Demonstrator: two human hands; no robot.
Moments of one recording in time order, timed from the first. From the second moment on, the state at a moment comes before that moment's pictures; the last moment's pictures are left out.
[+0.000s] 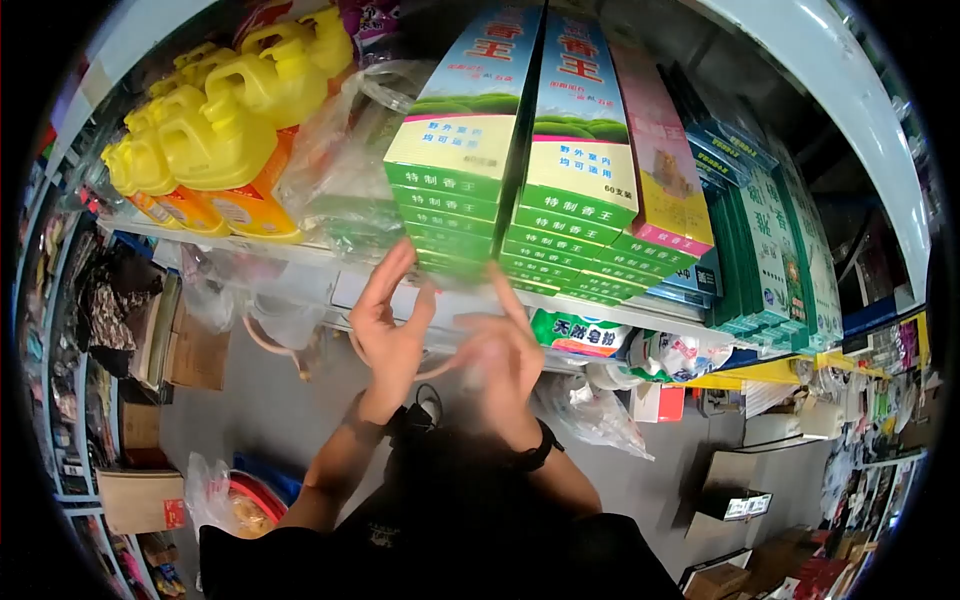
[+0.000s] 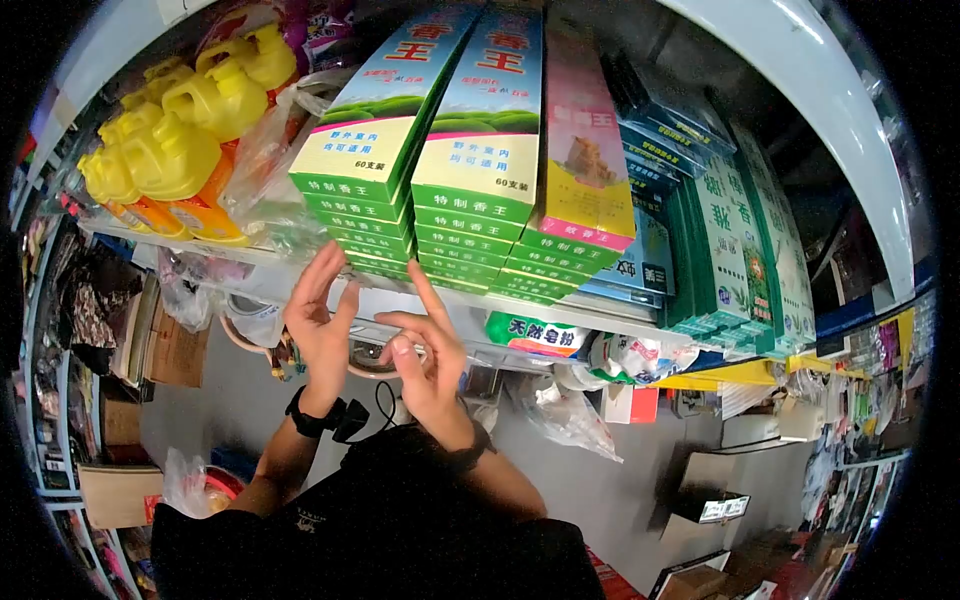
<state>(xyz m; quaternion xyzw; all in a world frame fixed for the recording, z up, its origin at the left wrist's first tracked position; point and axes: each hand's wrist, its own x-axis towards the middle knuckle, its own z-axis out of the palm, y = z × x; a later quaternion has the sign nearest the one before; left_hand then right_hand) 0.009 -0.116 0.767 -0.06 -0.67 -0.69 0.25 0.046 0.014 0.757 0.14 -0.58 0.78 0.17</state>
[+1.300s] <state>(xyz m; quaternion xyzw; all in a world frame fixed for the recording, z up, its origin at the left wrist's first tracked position) 0.020 -0.093 0.759 -0.02 -0.75 -0.59 0.30 0.060 0.086 0.737 0.11 -0.76 0.61 0.18</state>
